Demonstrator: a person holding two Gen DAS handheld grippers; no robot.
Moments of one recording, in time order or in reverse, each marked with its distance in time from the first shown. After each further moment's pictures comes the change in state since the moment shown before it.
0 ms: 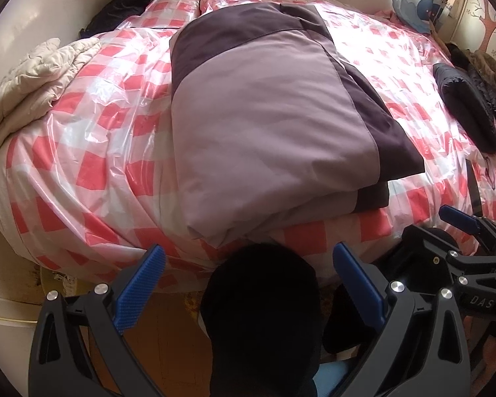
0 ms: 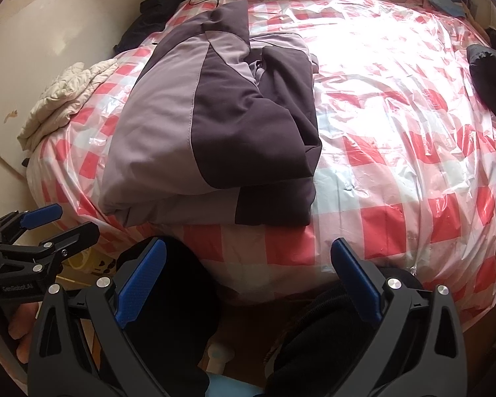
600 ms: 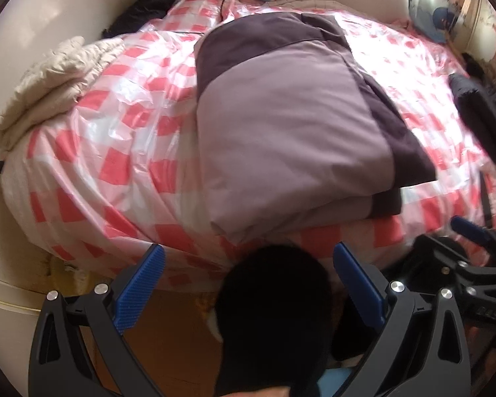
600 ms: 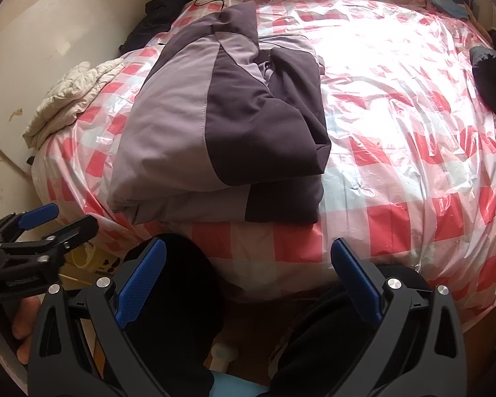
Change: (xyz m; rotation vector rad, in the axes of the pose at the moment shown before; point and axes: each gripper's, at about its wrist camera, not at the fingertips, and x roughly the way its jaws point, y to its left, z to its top) left arm -0.010 0.003 -0.007 -0.037 -0.035 0.086; right arm -0.004 0.009 -0.003 -0.014 -0.006 0.010
